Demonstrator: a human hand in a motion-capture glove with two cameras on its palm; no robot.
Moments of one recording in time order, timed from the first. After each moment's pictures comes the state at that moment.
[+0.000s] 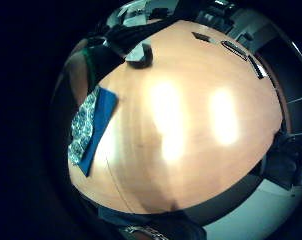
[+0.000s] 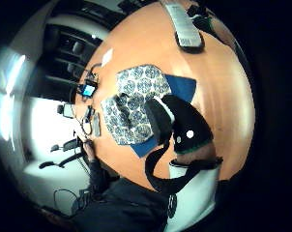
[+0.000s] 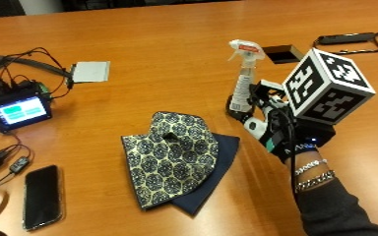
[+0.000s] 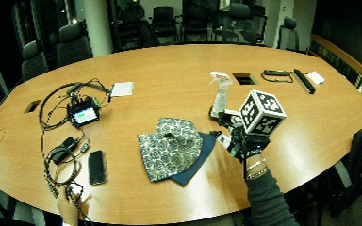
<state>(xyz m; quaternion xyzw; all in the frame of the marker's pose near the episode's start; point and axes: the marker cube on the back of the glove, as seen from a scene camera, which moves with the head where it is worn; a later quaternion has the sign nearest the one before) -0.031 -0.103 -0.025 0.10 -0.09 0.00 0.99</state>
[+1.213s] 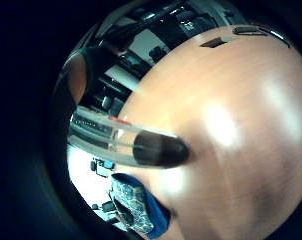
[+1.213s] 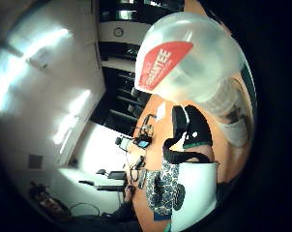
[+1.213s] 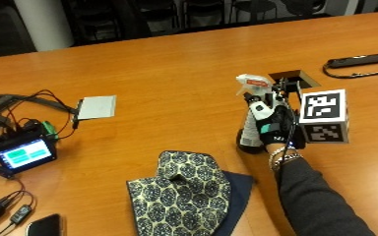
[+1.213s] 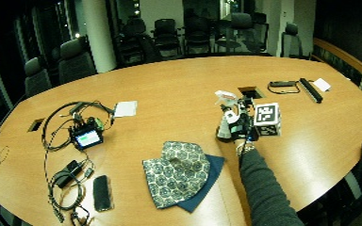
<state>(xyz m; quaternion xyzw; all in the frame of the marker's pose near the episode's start) 0.008 -0.198 0.036 0.24 -0.43 0.08 0.87</state>
